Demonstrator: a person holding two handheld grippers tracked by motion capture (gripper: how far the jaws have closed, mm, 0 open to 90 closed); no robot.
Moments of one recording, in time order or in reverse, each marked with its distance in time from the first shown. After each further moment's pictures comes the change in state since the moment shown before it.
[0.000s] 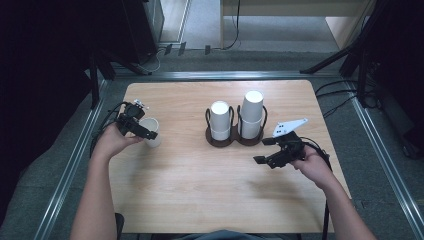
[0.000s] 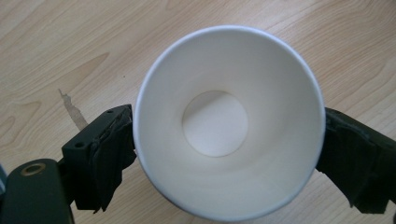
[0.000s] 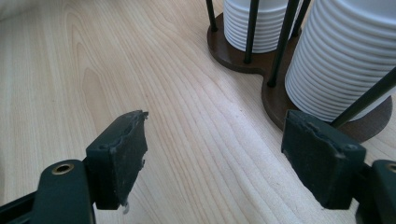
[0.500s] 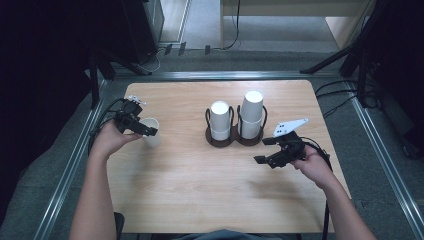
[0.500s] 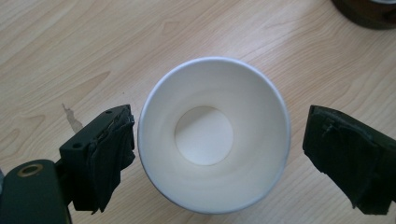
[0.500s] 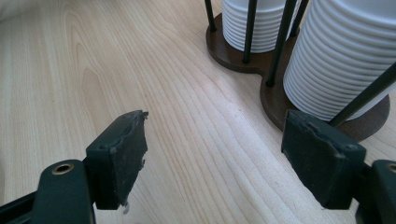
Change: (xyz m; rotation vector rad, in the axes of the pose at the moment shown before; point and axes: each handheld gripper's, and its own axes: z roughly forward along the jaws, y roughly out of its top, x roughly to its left) left arm 0.001 0.004 -0.018 -0.070 -0.043 -0.015; right arm -0.001 -0.001 -0.001 0.000 -0.002 0.004
